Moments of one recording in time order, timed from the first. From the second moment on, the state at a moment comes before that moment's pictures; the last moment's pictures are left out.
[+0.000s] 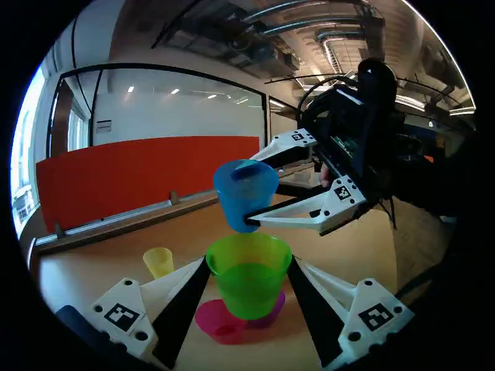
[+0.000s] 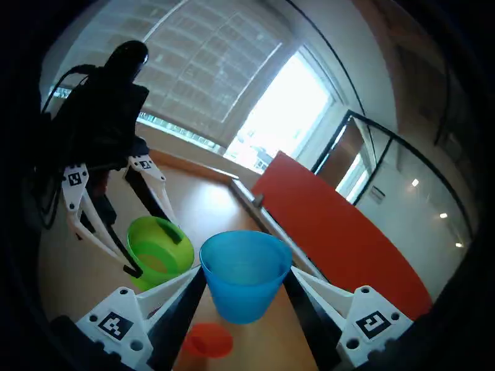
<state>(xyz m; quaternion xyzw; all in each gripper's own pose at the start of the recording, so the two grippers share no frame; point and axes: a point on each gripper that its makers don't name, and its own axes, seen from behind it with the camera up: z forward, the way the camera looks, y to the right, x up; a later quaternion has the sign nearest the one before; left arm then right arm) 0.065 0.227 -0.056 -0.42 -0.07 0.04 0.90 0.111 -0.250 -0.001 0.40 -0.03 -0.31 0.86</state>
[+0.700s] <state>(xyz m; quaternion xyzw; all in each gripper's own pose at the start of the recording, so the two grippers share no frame) 0.064 0.216 -0.051 -0.41 -0.07 0.04 0.91 0.099 -0.246 -0.004 0.39 -0.10 -0.21 0.89</state>
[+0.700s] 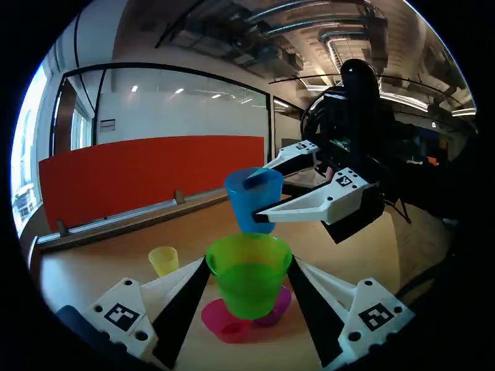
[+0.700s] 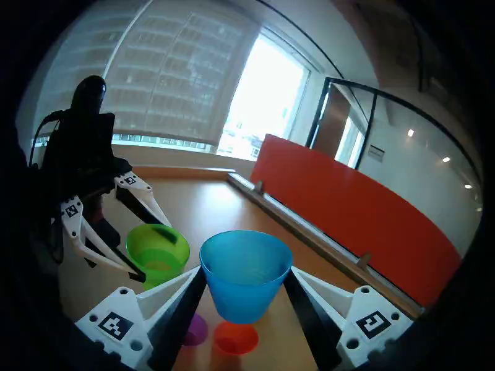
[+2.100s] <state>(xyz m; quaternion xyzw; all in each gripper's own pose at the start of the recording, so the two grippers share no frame) 0.034 0.137 0.019 -0.31 -0.10 0.04 0.95 0.074 -0.172 0.014 0.32 -0.14 -0.17 0.92</state>
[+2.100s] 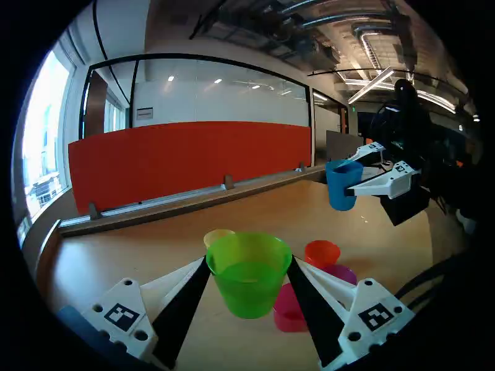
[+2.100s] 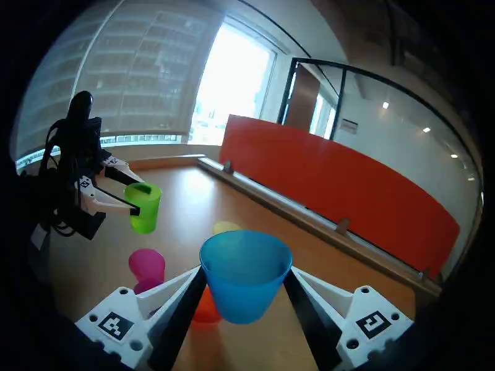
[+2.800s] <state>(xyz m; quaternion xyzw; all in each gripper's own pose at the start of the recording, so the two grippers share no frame) -0.025 0.129 0.032 -0.29 -0.15 0.05 0.94 0.066 -0.155 0.020 0.31 -0.15 -0.16 0.92</state>
